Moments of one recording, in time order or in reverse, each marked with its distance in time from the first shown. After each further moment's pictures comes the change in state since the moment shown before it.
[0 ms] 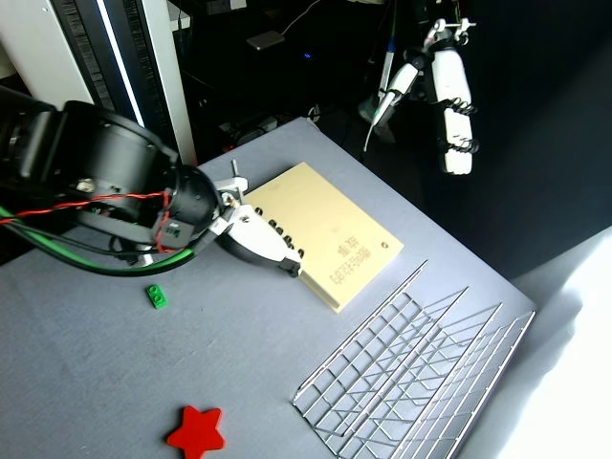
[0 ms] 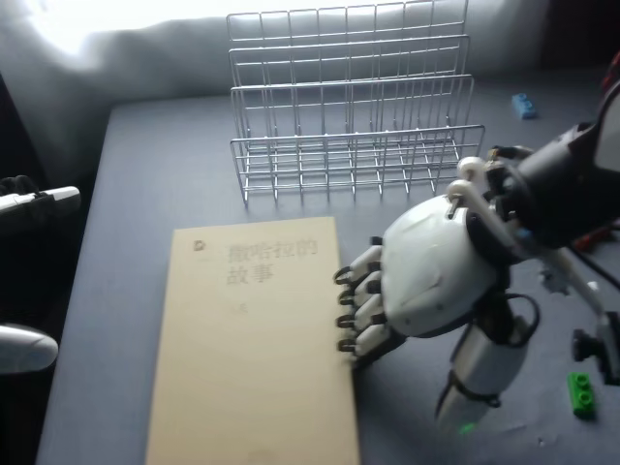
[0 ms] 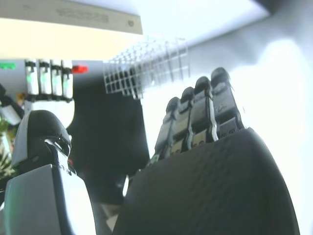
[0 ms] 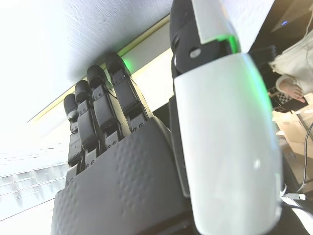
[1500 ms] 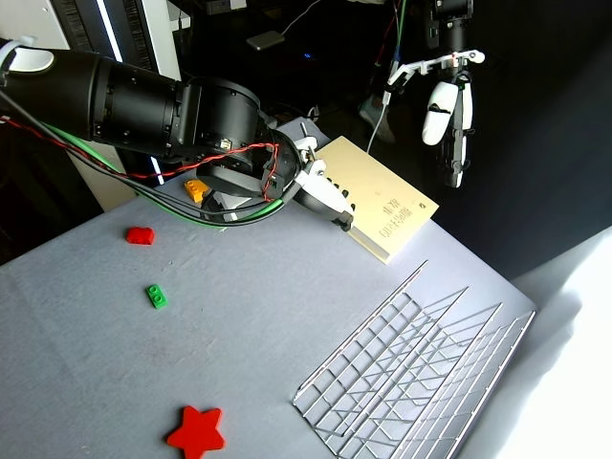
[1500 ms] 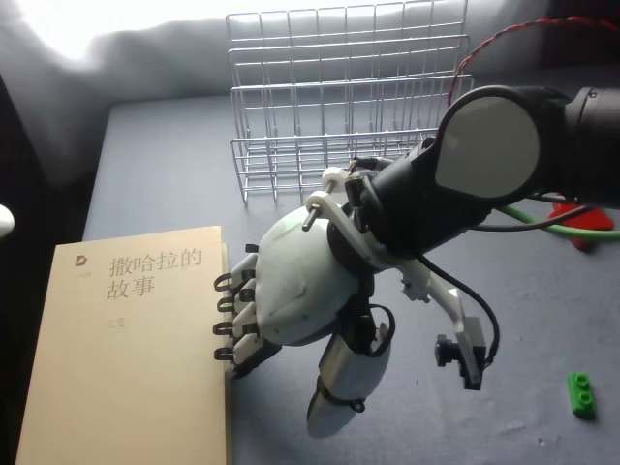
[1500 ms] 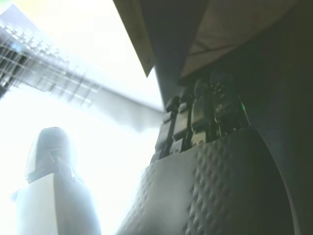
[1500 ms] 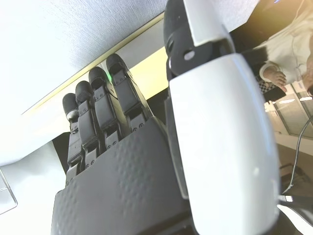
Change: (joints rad) left arm -0.237 -0.005 0.162 0.677 0.694 -1.474; right arm 0.030 -0.234 0.100 -0.002 -0.066 0.036
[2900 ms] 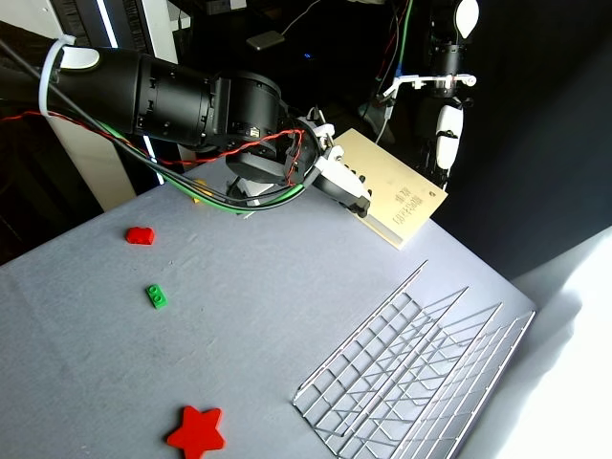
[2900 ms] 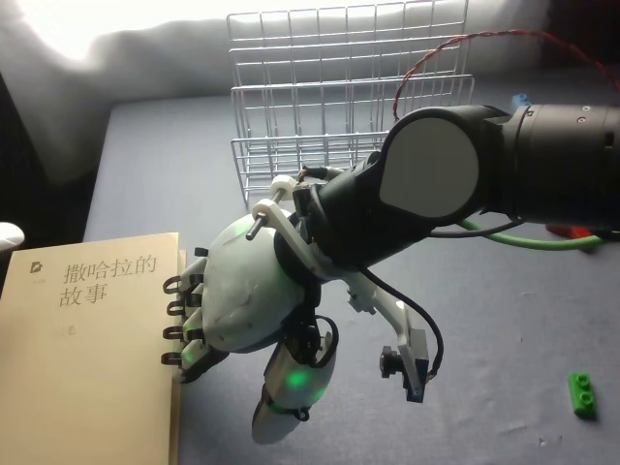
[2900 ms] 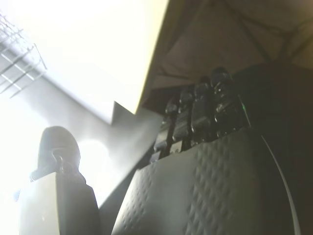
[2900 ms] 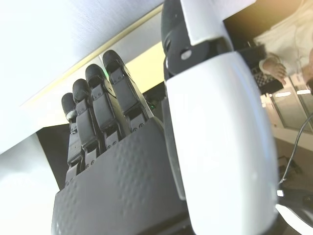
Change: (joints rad) left arm 0.006 -0.116 0.090 0.528 0.024 -0.794; right arm 0.000 -0.082 0.027 0.004 -0.071 0.029
